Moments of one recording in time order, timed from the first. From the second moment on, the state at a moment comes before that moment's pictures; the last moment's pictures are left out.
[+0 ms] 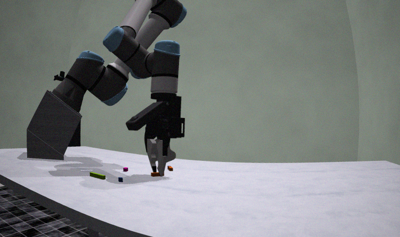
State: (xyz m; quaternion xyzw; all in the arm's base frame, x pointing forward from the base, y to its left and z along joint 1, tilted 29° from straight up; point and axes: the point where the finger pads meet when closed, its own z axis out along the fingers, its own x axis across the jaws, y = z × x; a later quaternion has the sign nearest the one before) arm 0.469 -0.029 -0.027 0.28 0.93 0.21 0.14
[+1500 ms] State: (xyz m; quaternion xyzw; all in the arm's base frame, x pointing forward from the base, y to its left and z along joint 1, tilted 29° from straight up) arm 0.468 -0.028 -0.025 0.27 0.93 0.21 0.14
